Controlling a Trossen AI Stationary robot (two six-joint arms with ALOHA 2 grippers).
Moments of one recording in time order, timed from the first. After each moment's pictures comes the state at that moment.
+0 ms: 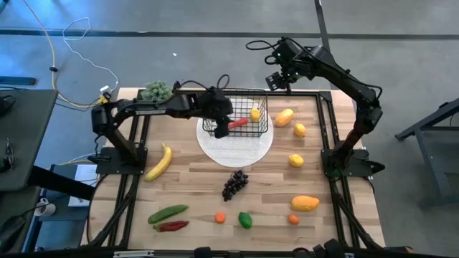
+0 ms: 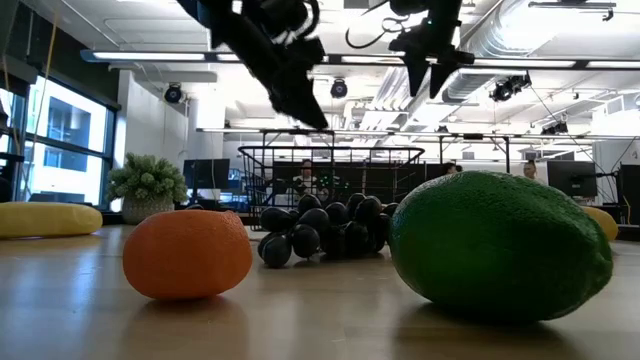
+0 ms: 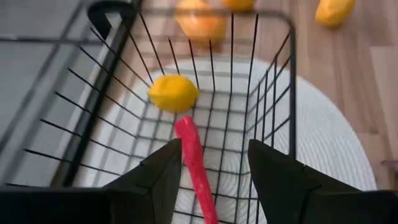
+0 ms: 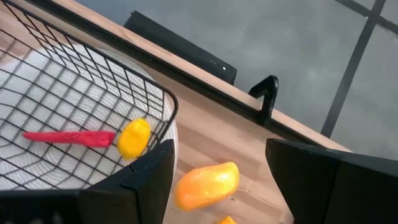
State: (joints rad) left arm 0.46 1.65 1.25 -0.34 0.01 0.24; right arm -0.66 1.67 1.88 -1.33 0.26 0.34
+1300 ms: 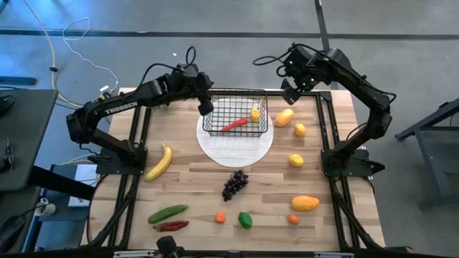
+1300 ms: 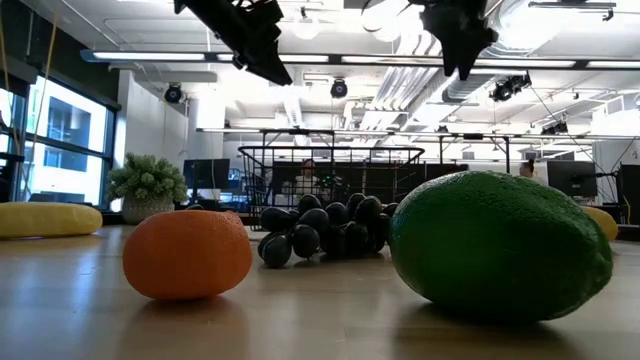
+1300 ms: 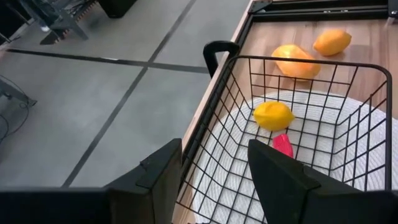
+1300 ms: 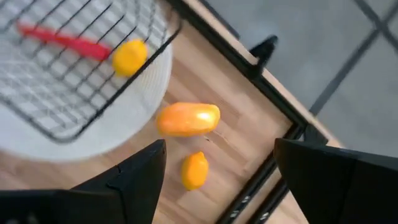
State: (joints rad) left arm 0.61 1.40 1.25 -0.41 -0.12 0.30; right arm -0.61 1.56 1.88 -1.57 0.20 0.11
